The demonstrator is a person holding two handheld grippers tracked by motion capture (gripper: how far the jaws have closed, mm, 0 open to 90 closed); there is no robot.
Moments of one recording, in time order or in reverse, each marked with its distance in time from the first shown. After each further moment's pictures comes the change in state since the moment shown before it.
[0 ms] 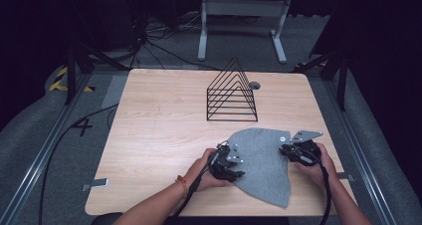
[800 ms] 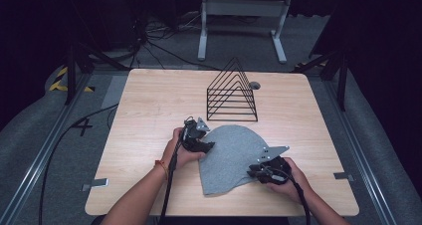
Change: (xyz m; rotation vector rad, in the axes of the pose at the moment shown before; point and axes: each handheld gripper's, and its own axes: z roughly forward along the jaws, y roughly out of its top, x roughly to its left) left arm 0.083 -0.035 -0.034 0.005 0.228 -0.273; right arm 0.101 0.038 0.011 0.011 0.263 -0.099
